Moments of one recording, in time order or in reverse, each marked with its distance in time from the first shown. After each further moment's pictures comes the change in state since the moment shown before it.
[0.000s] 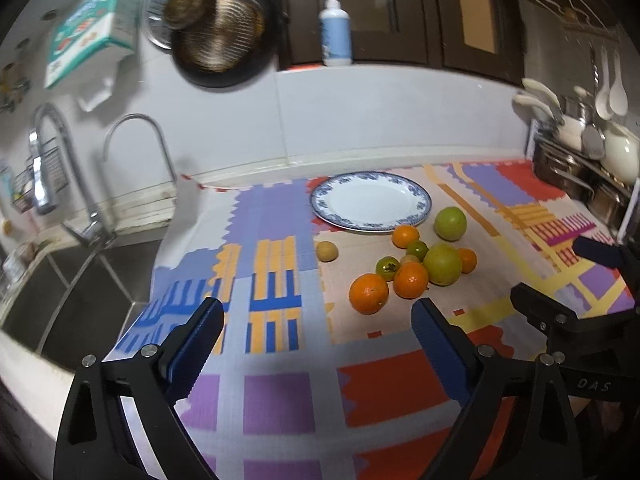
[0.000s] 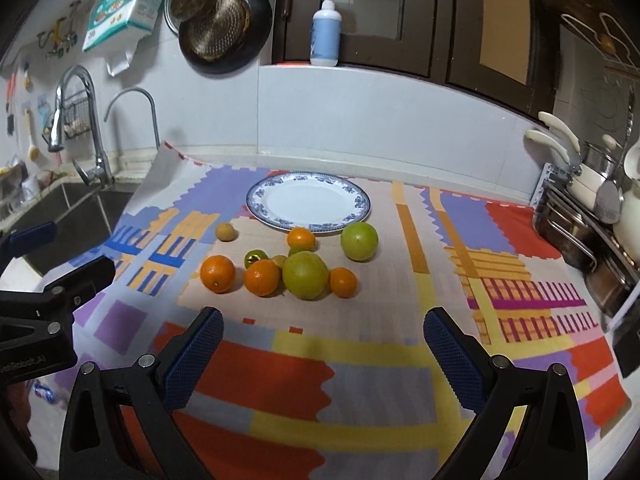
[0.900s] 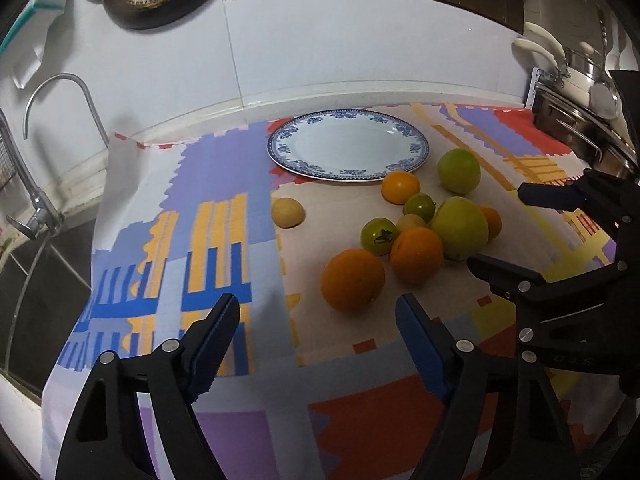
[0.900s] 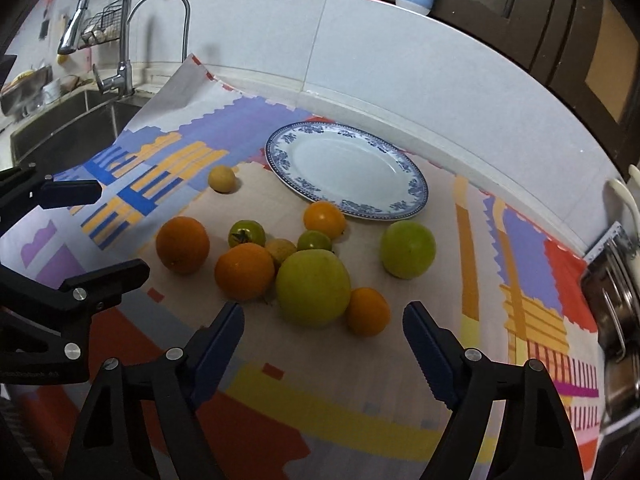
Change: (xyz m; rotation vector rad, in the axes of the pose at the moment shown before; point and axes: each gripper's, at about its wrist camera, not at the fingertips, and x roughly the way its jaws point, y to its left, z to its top) left arm 0.101 -0.022 -0.003 0.037 0.186 -0.080; right arm 0.109 0.012 0.017 -0.285 0.142 0.106
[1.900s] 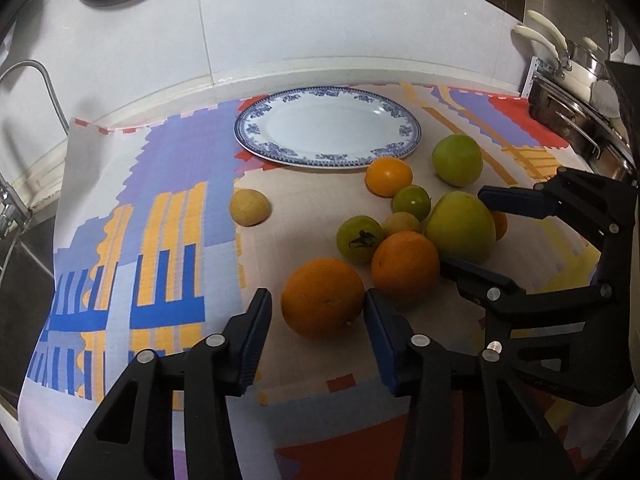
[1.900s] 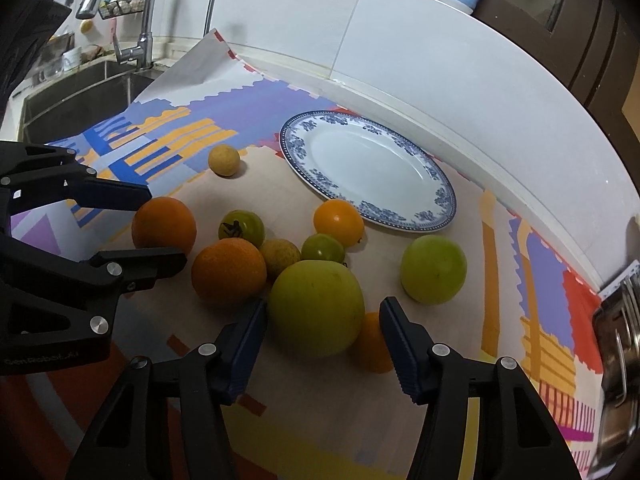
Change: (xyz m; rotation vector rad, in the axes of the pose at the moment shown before) left arm 0.041 -0.008 0.012 -0.004 0.078 -0.077; right arm 0.034 0.008 0.004 -0.112 0.010 0.033
